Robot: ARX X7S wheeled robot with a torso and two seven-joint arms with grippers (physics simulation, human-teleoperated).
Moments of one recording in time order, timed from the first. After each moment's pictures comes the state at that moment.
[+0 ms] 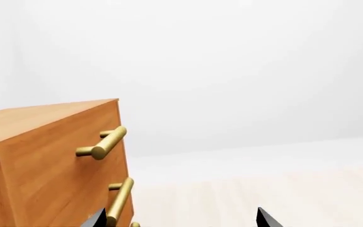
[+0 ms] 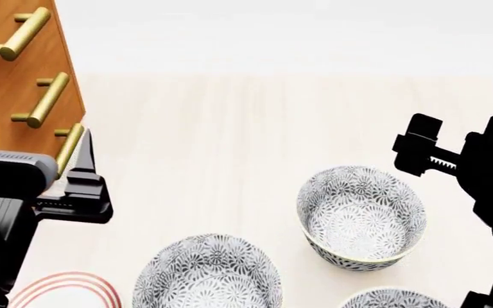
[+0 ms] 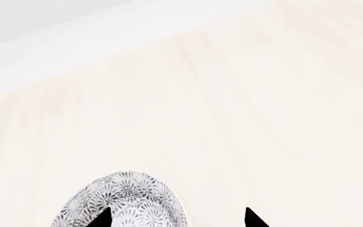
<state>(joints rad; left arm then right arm) -0.50 -0.17 0.16 0.52 -0.18 -0.81 -0.21 1.16 0.28 0.24 0.36 0.14 1.37 0.05</state>
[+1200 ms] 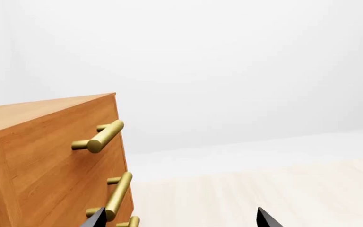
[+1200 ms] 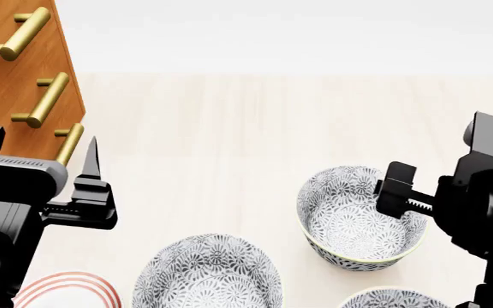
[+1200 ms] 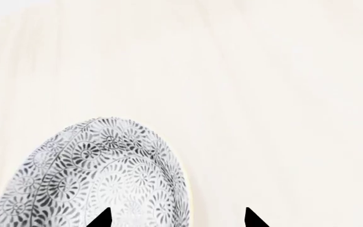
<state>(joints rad) -0.49 -0.20 0.19 0.49 -0.20 -0.79 -0.24 1.16 0.29 0.16 0.69 0.14 1.23 -0.01</state>
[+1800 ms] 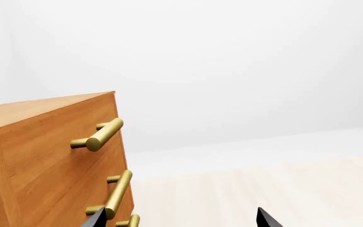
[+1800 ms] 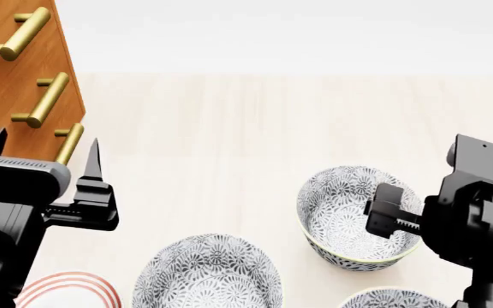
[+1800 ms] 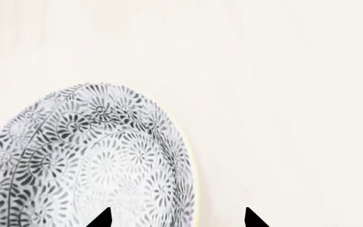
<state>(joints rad) -0.49 -0.21 0.21 0.48 -0.21 -0.78 -0.25 1.18 0.29 0.12 0.88 0.13 1.13 -0.05</state>
